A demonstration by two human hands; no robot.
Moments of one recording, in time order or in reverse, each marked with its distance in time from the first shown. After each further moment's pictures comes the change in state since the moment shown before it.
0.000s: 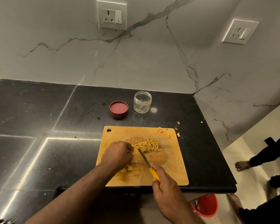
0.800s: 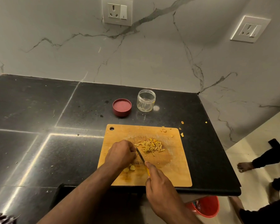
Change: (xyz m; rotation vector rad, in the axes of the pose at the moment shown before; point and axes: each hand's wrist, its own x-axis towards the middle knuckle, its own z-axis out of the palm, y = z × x) left_hand 0.007 -0.004 0.010 -0.087 -0.014 -0.099; right_hand 0.012 -0.025 0.009 -0.122 -0.053 -0.079
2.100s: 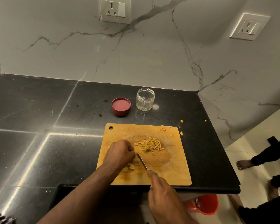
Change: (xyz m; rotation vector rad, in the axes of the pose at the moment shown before) left_hand -0.008 0.001 -0.005 -0.055 0.025 0.007; right_hand -0.021 0.004 0.000 -0.056 -0.038 0.043
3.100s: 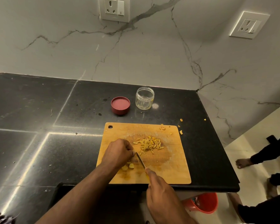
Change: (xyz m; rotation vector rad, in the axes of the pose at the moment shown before) left_hand 0.001 -0.005 0.000 -0.036 -0.006 -0.018; right_hand 0.000 -0.002 0.003 0.008 0.008 -0.019
